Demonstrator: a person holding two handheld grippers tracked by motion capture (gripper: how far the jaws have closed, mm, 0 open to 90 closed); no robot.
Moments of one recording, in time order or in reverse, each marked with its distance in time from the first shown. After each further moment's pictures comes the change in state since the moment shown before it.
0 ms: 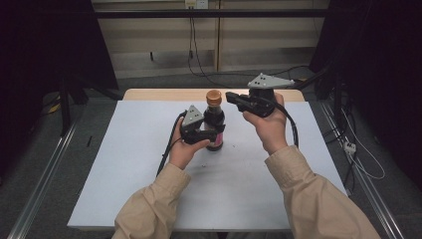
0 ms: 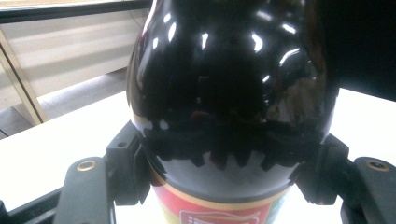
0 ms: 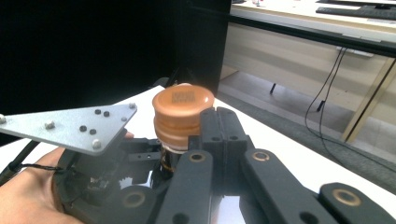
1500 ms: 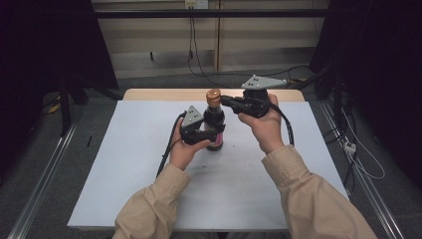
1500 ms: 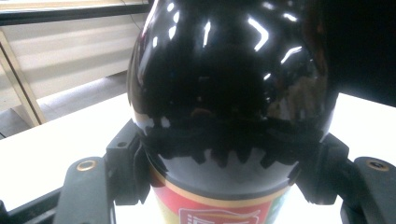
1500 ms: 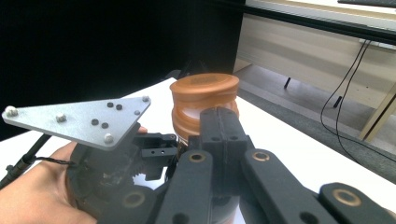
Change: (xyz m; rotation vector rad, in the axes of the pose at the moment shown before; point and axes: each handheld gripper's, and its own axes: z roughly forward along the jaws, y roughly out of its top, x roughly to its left) left arm -0.001 -0.003 0.001 -0.020 0.004 -0.015; right arm 0.004 -0.001 0.011 0.029 0.056 -0.006
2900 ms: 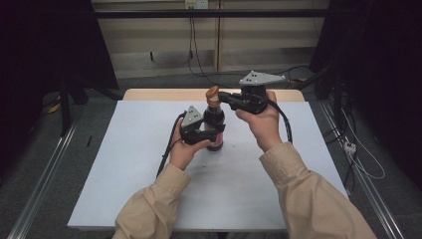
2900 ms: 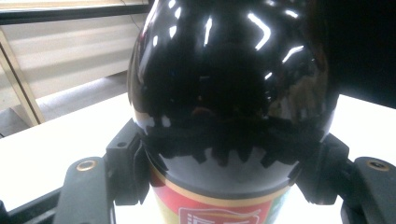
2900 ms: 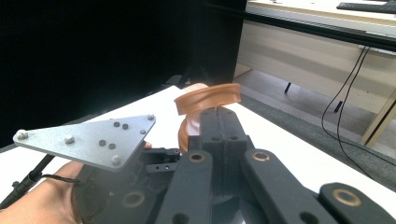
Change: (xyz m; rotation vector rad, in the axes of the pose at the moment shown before) left arm 0.000 -0.001 0.000 -0.006 0.011 -0.011; right arm 0.003 0.011 0.002 -0.018 0.000 0.004
